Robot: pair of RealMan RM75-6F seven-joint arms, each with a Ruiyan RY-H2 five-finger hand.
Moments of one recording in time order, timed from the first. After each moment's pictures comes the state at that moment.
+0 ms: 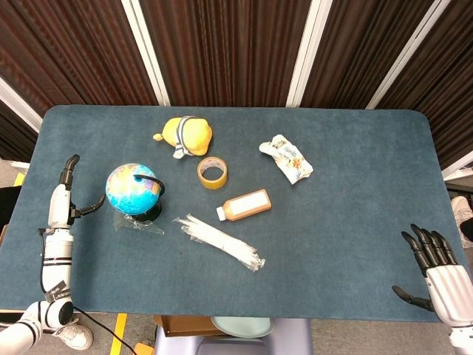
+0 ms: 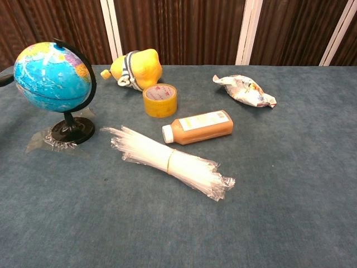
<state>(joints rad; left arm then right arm) -0.47 -1.64 -0.30 -0.91 1.30 1.24 -0.74 -0.02 -1.05 -0.04 -1.63 -1.72 1.62 0.05</state>
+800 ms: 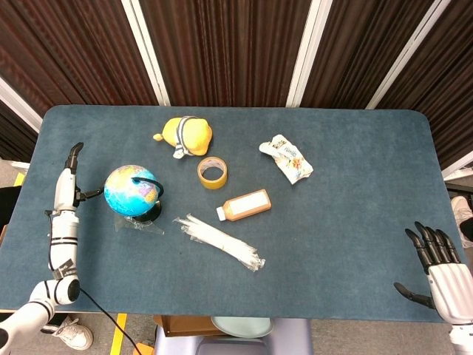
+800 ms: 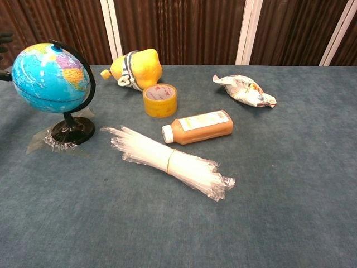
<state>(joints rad) -0.60 -1.73 -0.35 -0.67 1.25 1.06 -0.81 -0.03 -1.06 -0.02 -1.64 -1.68 1.62 0.03</state>
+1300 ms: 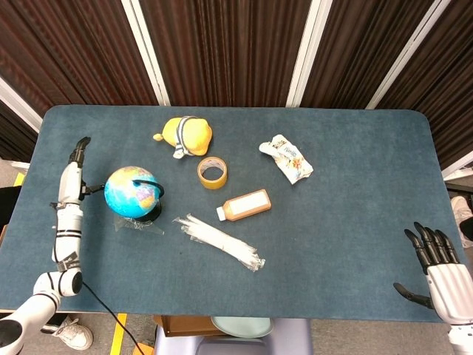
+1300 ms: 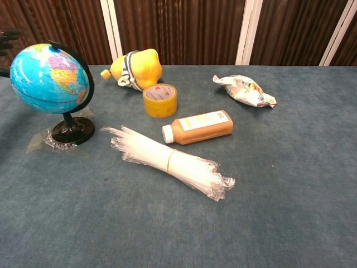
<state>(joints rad) -0.64 -1.76 -0.33 -0.56 1.26 1.04 -0.80 -0.03 -1.06 -0.03 -1.64 -1.69 1.61 0.01</state>
